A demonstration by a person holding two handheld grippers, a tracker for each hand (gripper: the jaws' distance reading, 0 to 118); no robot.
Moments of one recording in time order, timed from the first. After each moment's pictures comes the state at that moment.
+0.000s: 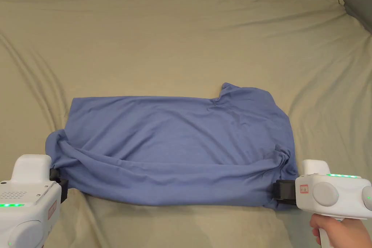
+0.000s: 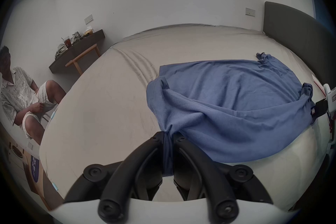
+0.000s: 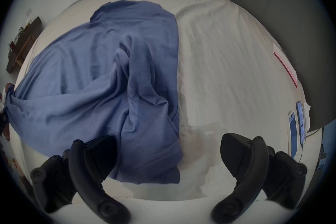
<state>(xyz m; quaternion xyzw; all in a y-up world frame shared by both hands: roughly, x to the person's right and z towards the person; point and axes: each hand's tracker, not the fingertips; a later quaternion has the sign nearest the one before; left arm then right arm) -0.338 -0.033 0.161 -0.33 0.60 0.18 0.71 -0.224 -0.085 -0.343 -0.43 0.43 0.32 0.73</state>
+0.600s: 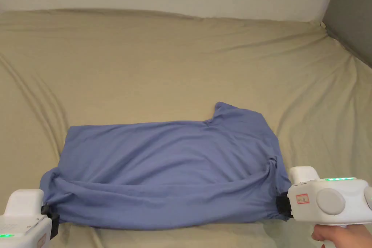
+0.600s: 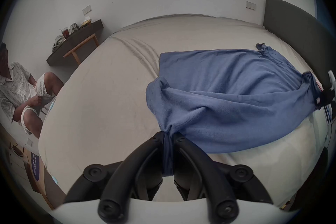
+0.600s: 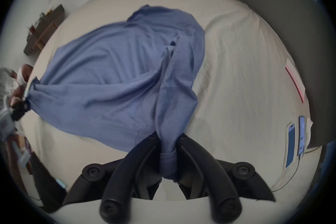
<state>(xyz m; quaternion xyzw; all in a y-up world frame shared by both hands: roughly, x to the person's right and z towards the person) -0.311 -0.035 0.190 -0.36 0.58 0.20 0.70 -0.191 -0.004 -0.314 -0.43 0.52 0.31 0.67</state>
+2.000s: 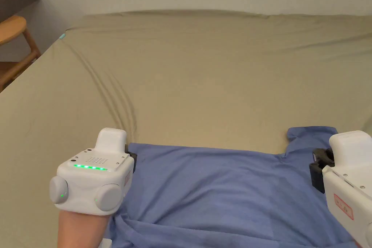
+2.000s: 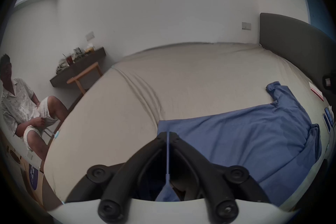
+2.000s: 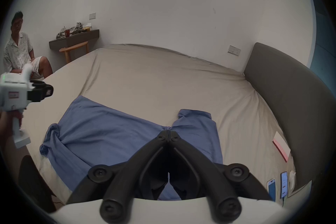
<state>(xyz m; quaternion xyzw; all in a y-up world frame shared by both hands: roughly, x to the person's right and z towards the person) -0.384 0.014 0.158 -0.30 0.60 0.14 0.73 -0.221 0.075 -0.186 -0.16 0.61 0.25 0.73</state>
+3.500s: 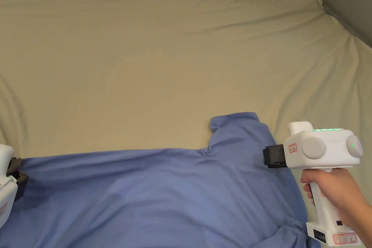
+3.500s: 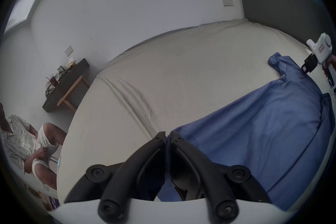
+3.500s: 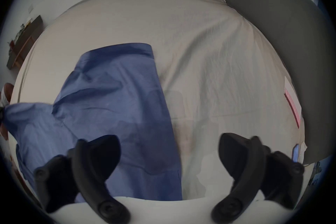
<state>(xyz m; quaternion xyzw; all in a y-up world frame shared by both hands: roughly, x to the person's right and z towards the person) -0.424 -0.017 0.146 -0.37 0.54 0.08 0.75 -0.338 -0.065 -0.406 -0.41 0.45 0.33 0.73</state>
